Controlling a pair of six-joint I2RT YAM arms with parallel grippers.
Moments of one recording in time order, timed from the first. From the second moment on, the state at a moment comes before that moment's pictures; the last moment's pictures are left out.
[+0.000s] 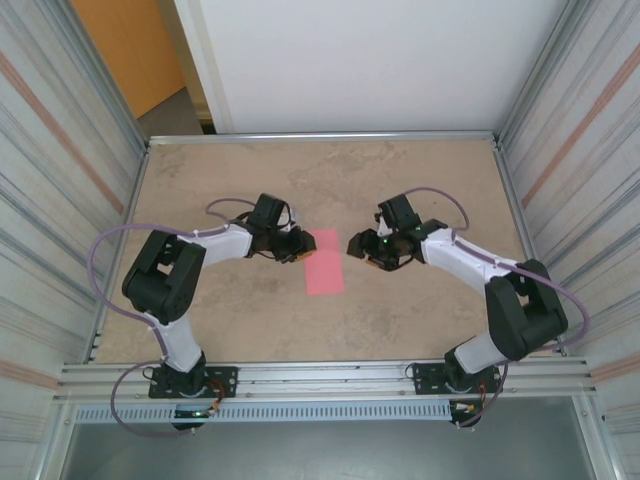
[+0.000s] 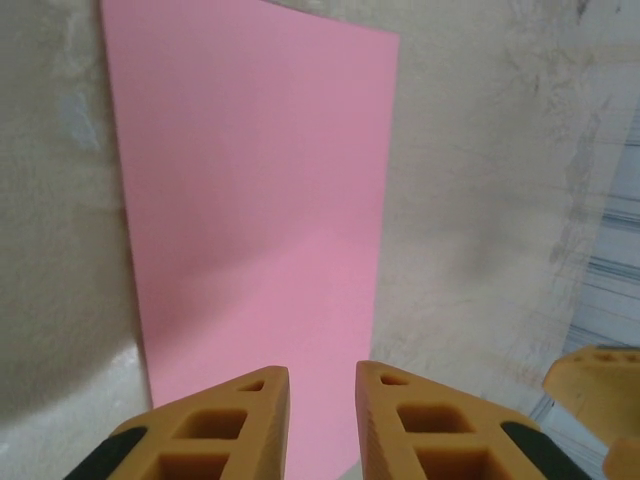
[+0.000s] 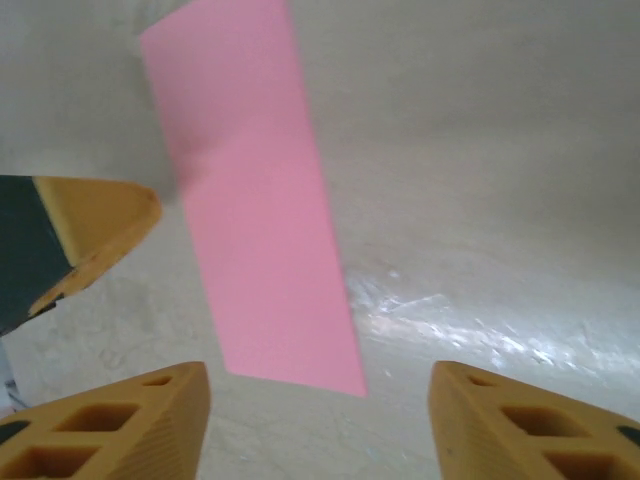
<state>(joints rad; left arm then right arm) -0.49 1.80 0.98 -0.13 0.53 -0.83 0.49 1.46 0.86 -0.42 -0.34 0.82</state>
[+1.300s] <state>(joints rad) -0.47 1.89 0.98 -0.08 0.49 -1.07 0.60 1.62 0.82 -0.34 -0.42 0.87</state>
